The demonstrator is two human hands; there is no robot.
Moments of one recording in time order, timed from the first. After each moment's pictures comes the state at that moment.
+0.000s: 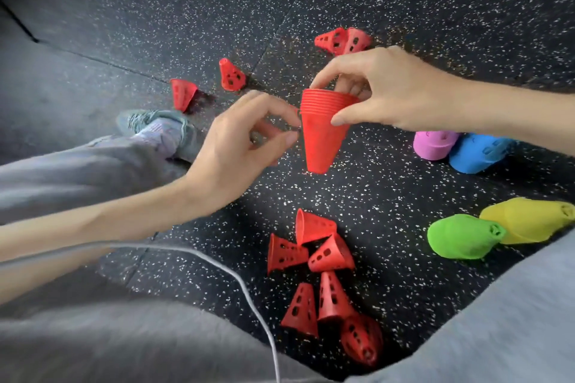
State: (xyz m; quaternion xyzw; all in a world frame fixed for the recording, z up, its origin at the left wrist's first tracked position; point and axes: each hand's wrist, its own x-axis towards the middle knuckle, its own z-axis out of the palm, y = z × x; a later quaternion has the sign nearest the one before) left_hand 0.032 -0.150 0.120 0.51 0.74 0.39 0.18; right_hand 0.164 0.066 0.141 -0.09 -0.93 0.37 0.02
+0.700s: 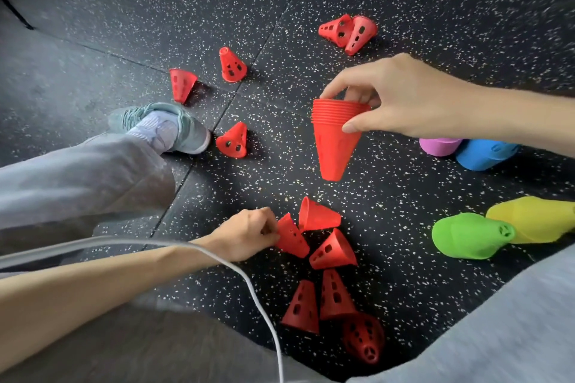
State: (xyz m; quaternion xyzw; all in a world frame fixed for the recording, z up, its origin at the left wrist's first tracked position) left_hand 0.042 -0.213 -0.012 0.42 0.81 0.02 0.40; right_hand 0.168 0.068 0.128 -0.08 -0.93 0.36 -0.02
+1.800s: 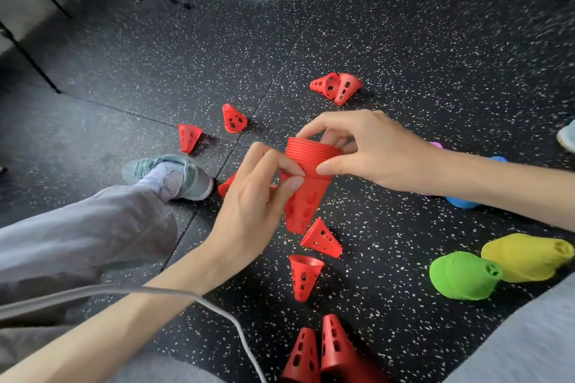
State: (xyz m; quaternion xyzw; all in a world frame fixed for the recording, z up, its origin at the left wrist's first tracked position) left_hand 0.061 -0.137 0.117 0.54 0.75 0.38 0.07; right_hand 0.176 0.054 0.147 -0.10 -0.87 0.48 0.06
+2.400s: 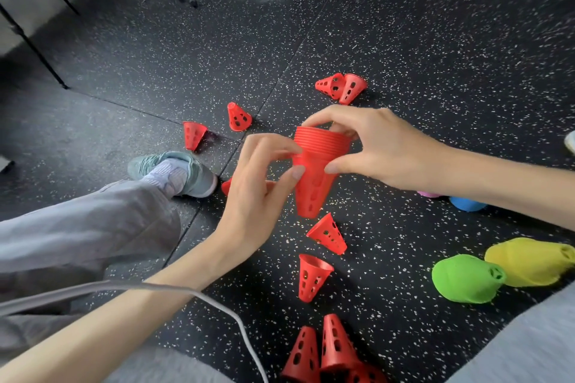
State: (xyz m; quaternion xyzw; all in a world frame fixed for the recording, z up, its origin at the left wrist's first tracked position) left_hand 0.059 -0.132 0.110 0.48 0.73 0.48 0.10; right_hand 0.177 0.055 0.151 -0.11 -0.91 0.40 0.06
